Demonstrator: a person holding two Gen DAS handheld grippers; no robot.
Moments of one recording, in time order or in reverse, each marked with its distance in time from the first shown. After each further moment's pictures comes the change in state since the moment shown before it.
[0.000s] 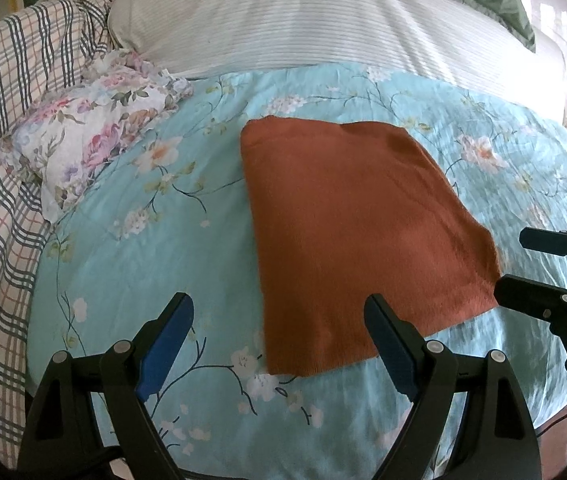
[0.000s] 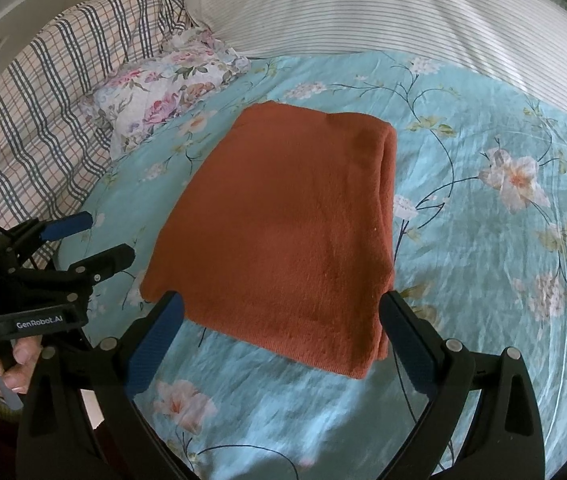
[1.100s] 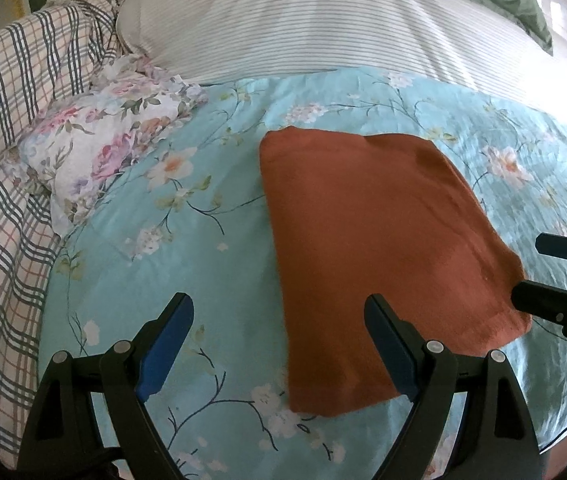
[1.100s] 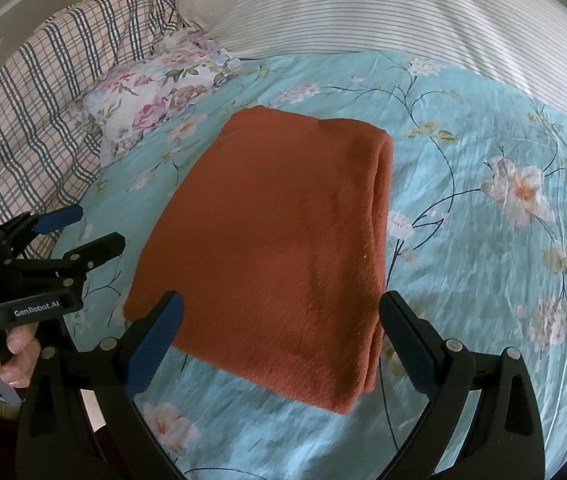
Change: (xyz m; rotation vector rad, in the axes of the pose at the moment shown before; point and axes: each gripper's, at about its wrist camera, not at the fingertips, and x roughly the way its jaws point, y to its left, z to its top) left arm 0.021 0.009 0.025 -0.007 -0.010 0.068; right arm 0.017 -0.013 0.021 0.014 0.003 -0.016
